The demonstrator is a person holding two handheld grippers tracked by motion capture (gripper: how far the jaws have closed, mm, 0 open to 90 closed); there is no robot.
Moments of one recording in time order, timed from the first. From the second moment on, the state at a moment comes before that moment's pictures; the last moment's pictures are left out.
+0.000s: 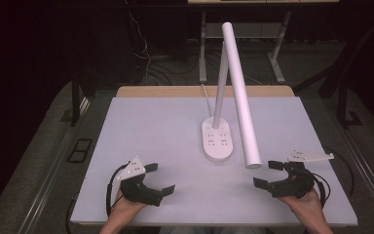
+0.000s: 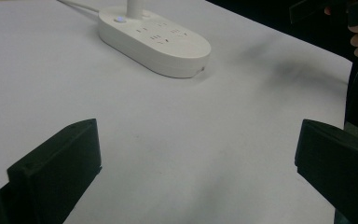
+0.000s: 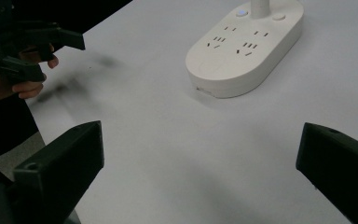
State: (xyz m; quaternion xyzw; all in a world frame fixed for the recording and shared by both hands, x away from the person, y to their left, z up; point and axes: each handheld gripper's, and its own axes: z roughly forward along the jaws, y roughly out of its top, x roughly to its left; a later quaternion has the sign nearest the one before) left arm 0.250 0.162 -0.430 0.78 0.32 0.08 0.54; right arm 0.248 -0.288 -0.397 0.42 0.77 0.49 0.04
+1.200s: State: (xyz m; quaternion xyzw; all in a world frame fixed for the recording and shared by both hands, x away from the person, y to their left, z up) left arm 0.249 0.164 -0.430 0.78 0.32 0.09 0.53; right arm 0.296 -0.283 -0.370 0.40 0.77 0.49 0.03
